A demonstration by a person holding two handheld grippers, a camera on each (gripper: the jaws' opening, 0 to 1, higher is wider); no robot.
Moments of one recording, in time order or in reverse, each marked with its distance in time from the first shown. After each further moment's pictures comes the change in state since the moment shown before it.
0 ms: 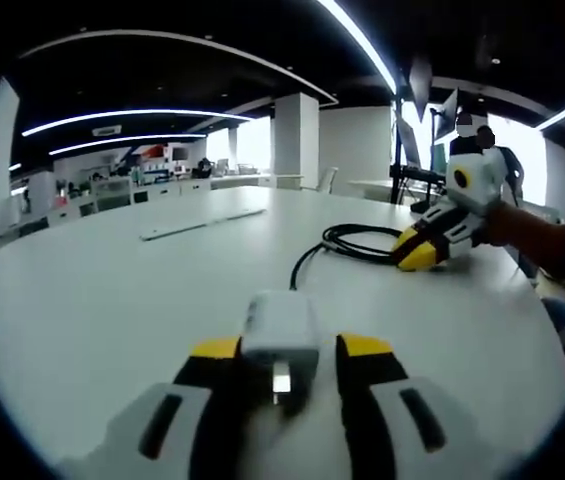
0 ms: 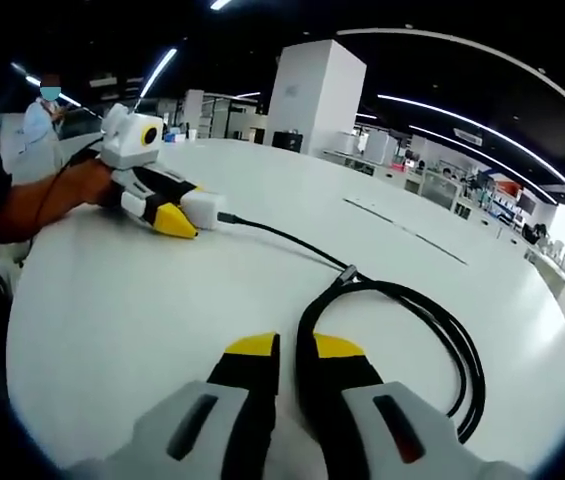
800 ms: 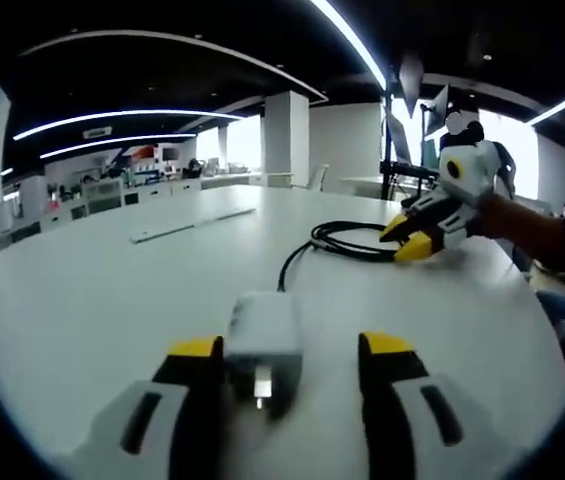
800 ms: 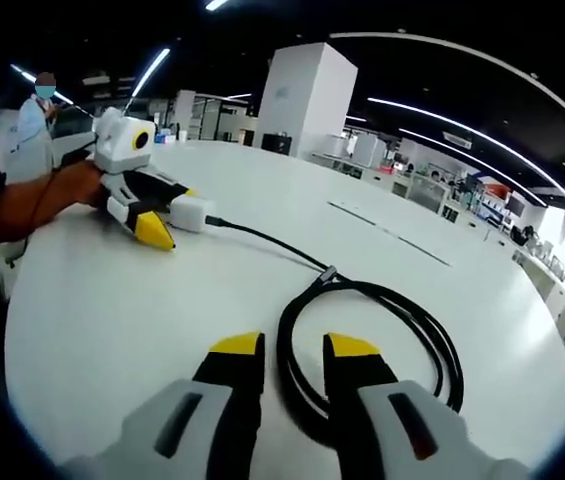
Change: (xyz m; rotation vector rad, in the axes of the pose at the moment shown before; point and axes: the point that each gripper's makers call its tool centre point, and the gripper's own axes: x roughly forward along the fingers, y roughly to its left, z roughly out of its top) left arm 0.002 -0.008 0.001 0.028 0.013 -0.037; right arm -0.017 -0.017 0.006 0.004 -0.014 -0.058
